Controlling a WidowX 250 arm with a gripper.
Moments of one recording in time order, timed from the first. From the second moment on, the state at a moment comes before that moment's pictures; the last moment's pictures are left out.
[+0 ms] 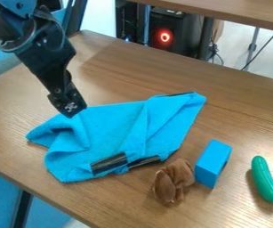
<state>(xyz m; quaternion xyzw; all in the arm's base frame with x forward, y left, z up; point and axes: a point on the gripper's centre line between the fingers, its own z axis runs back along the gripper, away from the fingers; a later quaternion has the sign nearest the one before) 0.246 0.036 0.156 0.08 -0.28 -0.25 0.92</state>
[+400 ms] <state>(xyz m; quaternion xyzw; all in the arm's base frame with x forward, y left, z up) 0.246 0.026 0.133 0.05 -0.27 -0.27 0.92</state>
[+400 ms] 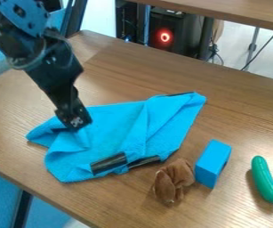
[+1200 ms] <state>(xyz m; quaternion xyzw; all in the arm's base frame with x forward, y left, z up) 0.247 -0.004 0.083 -0.03 -0.24 -0.31 0.92</state>
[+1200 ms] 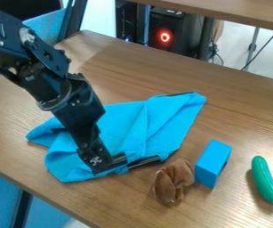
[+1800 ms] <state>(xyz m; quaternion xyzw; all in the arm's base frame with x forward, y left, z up) 0.248 -0.017 0.060 -0.03 -0.23 -0.33 0.92</state>
